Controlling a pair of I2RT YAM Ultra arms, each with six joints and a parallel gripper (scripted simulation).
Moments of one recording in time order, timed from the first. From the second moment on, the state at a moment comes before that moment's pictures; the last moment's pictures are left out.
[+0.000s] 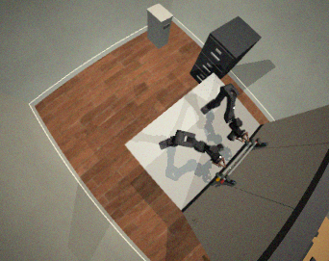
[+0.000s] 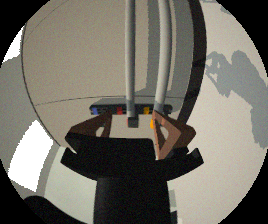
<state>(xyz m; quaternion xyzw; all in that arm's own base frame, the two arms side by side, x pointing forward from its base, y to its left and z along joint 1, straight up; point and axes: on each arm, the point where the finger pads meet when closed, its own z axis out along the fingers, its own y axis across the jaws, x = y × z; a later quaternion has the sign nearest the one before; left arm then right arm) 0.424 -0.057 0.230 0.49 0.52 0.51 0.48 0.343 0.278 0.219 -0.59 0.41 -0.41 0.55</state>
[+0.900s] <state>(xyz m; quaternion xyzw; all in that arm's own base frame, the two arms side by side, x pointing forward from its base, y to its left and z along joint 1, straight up) 0.420 -0.057 0.230 0.49 0.52 0.51 0.48 0.339 0.277 0.220 -0.59 0.41 -0.41 0.55</state>
